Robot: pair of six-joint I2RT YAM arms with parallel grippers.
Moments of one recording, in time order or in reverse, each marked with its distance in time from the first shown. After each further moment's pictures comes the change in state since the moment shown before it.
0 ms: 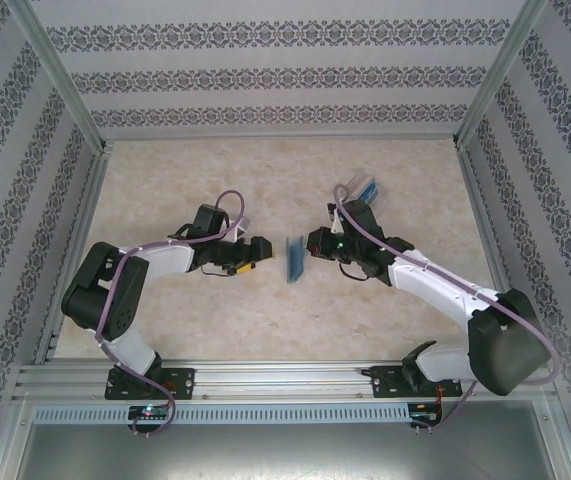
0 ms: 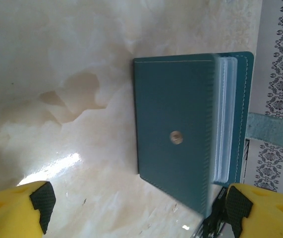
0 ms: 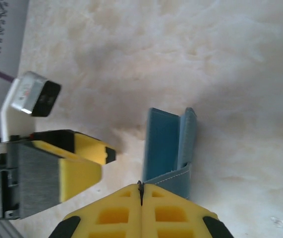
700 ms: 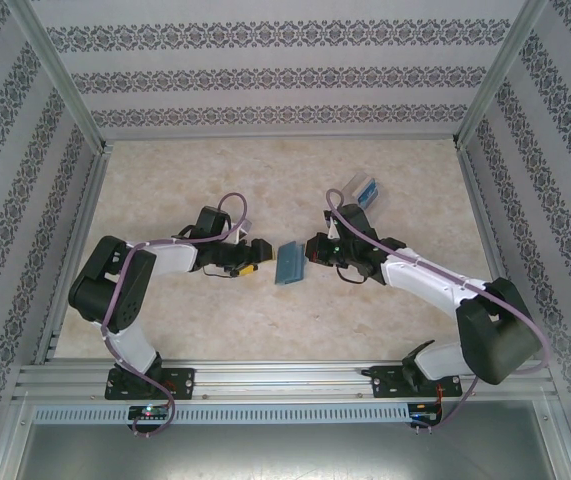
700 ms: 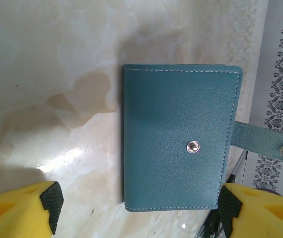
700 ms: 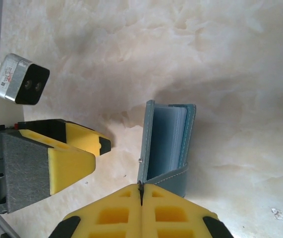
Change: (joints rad) left arm 0.000 0.053 0.001 0.039 0.023 -0.010; right arm 0.002 0.057 -0.008 -0.006 -0.013 0.013
